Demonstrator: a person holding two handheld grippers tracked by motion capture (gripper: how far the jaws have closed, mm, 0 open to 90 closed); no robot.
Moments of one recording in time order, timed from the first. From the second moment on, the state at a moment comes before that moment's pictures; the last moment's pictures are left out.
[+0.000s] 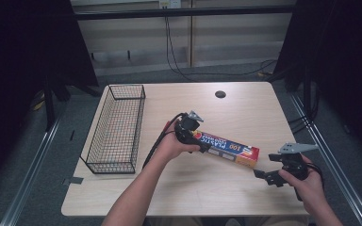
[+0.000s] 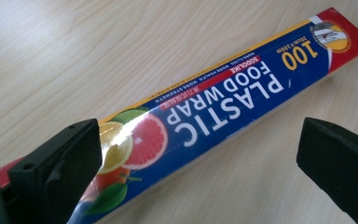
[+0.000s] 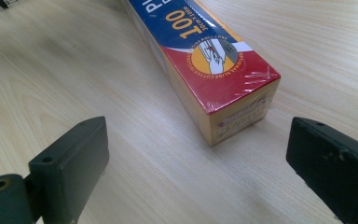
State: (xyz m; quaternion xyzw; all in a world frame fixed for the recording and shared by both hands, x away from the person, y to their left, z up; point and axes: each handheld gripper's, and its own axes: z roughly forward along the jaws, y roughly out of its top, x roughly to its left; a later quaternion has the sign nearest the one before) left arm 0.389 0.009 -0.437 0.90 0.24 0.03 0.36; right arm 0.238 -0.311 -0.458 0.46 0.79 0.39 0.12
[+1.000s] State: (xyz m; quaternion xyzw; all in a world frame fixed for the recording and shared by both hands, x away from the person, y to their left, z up) left arm 0.407 -0.023 -0.458 0.93 0.18 0.04 0.32; right arm 0.240 -0.313 -0.456 0.45 0.79 0.40 0.10
